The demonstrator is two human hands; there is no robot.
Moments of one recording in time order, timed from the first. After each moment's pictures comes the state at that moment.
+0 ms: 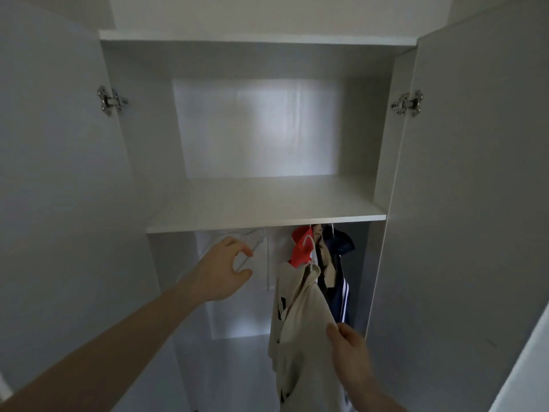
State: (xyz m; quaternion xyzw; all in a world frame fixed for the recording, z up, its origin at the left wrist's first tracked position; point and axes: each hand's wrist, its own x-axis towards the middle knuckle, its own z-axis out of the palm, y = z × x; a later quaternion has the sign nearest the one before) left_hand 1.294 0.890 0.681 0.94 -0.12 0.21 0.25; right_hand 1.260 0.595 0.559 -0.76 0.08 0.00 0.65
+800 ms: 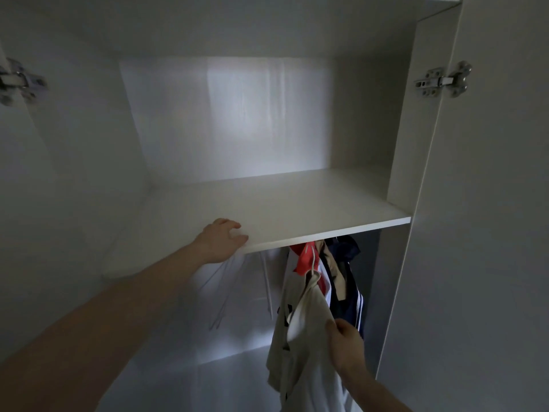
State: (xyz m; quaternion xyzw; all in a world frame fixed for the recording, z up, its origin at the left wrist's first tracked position) left_hand 1.522 0.967 0.714 0.98 -0.04 0.05 0.19; right_hand 1.416 0.687 0.519 -0.79 0.18 -0.06 0.58
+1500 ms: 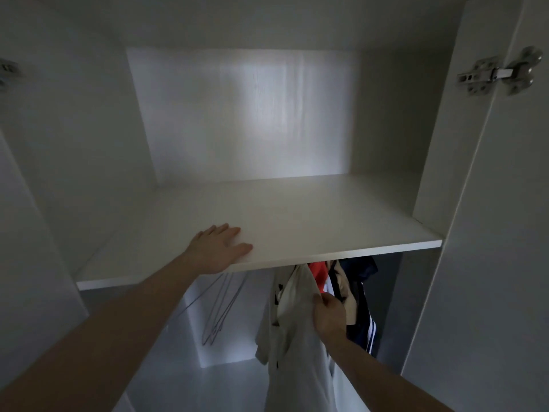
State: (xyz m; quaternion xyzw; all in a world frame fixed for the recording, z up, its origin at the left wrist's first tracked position) left_hand 1.573 0.969 0.690 0.99 0.01 0.00 0.13; right_hand 1.563 0.698 0.530 -0.81 0.11 -0.06 0.58
